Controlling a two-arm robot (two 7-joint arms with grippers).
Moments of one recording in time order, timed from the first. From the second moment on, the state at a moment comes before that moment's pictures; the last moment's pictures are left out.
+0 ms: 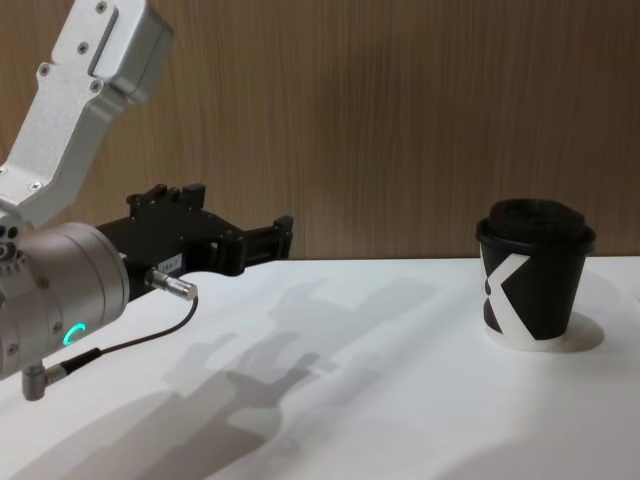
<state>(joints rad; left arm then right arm) -0.24 0.38 0.45 -1.63 -0.20 0.01 -0.01 -0.12 0.34 -0.13 -1.81 0.26 0.24 -0.02</state>
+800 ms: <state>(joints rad) -0.24 0.38 0.45 -1.63 -0.20 0.01 -0.01 -0.09 0.33 -0.11 -1.77 0.25 0.29 0.00</state>
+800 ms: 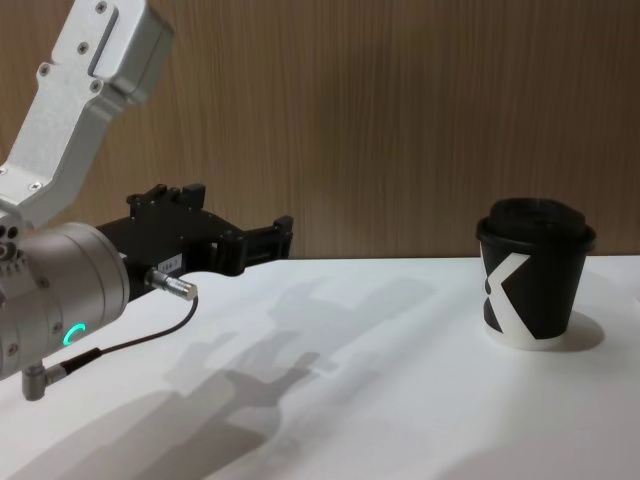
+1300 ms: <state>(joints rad) -0.24 0.38 0.45 -1.63 -0.20 0.01 -0.01 -0.08 0.33 -0.09 -1.77 0.27 0.32 0.03</state>
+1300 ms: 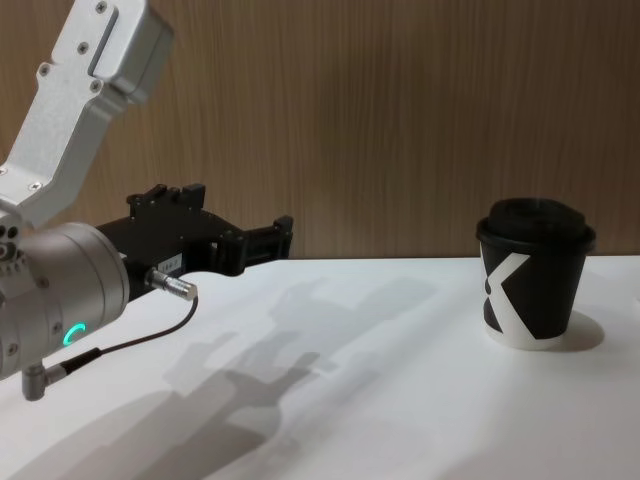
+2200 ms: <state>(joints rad) -0.24 0.38 0.45 -1.63 -0.20 0.01 -0.01 -0.06 0.30 -0.06 -1.72 0.29 0.33 0.09</state>
